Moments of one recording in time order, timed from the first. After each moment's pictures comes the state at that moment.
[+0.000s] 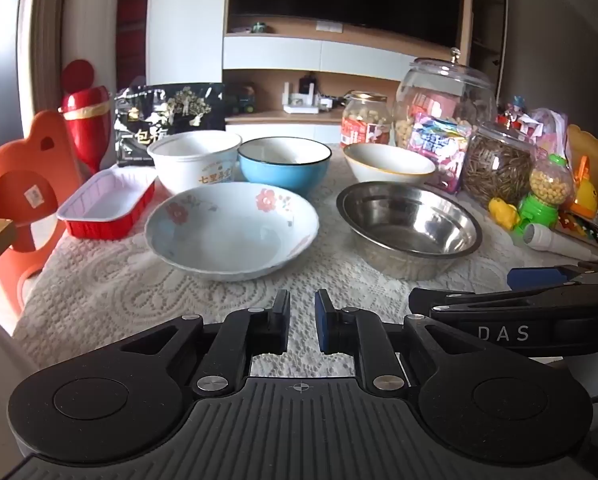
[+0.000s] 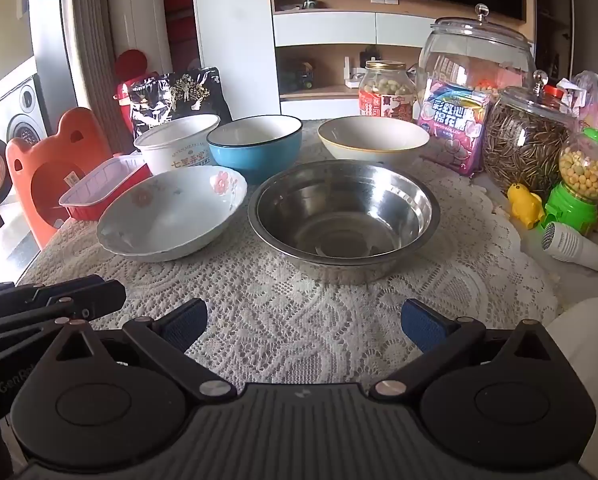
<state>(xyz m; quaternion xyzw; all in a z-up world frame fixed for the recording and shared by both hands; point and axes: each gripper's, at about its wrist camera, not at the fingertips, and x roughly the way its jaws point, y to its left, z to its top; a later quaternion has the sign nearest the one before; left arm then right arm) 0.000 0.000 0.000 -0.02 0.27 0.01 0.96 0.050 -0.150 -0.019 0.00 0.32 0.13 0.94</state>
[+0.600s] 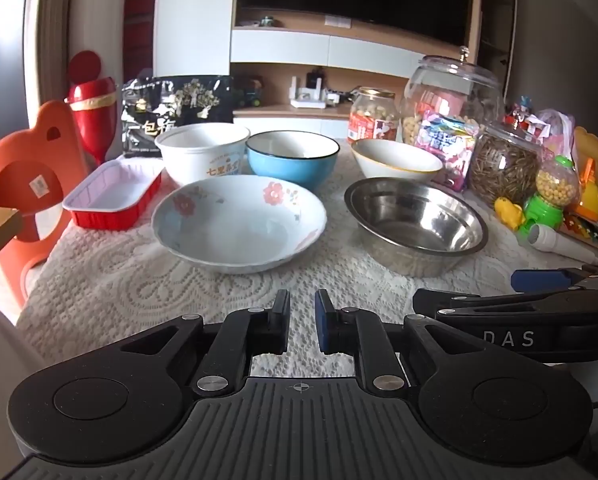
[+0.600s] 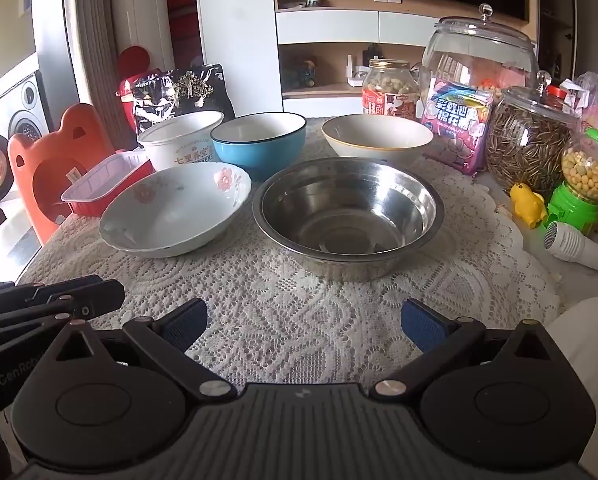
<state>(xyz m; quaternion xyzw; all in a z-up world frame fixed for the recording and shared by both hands) 0.000 0.005 -0.004 -0.03 0.28 0.01 0.96 0.048 -0.148 -0.021 0.00 0.32 0.14 0.94</state>
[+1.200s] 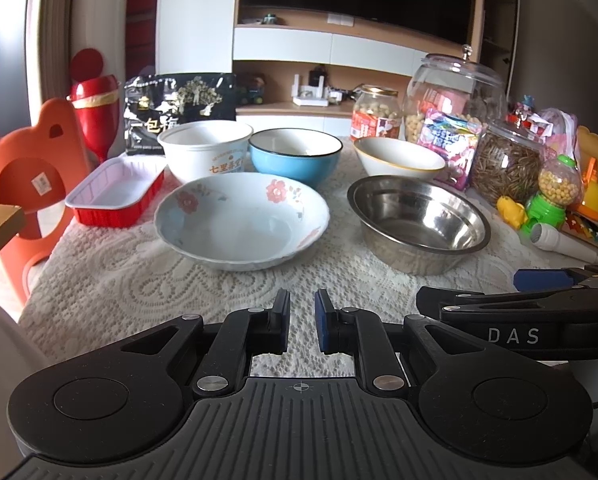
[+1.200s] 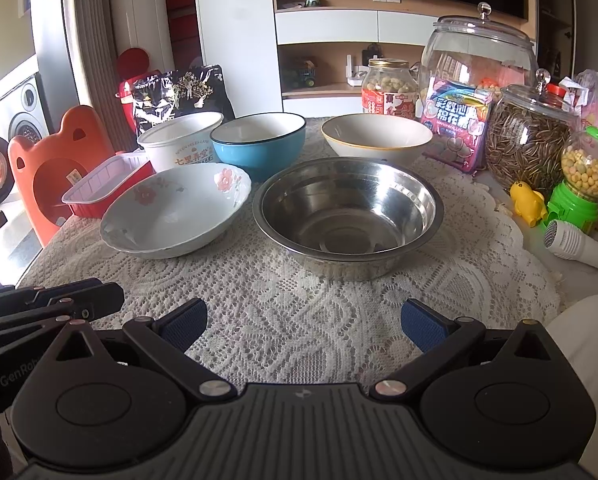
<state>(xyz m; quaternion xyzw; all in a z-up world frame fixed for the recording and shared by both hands) -0.001 0.006 -0.003 -0.04 0.29 0.02 0.96 0.047 -0.148 -0.019 0.00 0.32 0.14 0.94</state>
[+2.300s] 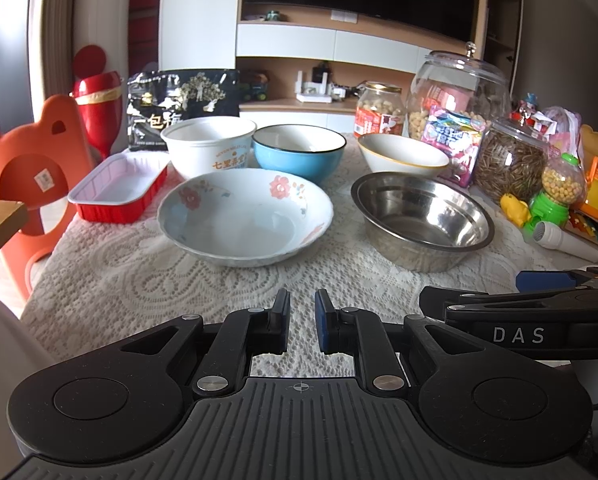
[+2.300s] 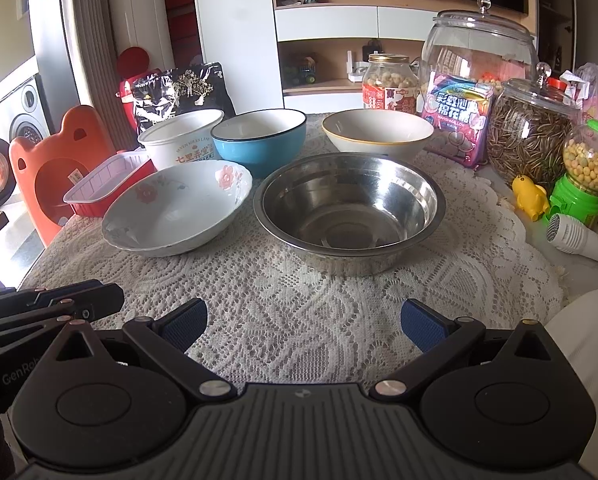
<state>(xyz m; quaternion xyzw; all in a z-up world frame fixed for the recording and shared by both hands) -0.001 0.008 -0.004 -0.04 0.29 0.02 0.96 0.047 -0.148 -0.022 0.01 0.33 0.14 0.93</state>
